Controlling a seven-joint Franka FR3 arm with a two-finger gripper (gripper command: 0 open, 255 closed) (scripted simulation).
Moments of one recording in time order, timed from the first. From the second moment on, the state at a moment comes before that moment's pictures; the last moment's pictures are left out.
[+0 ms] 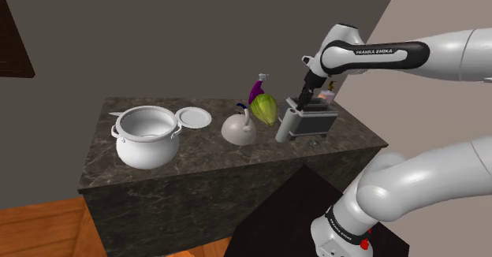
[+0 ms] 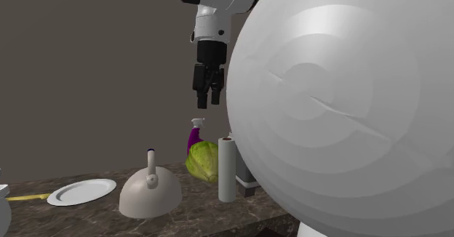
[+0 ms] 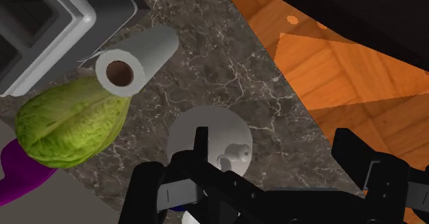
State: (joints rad) arm -0.03 -0.52 -0.39 -2.49 -0.19 2.11 -0.76
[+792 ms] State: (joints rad) arm 0.06 -0.01 -0.64 -2.26 0.05 2.32 -1.31
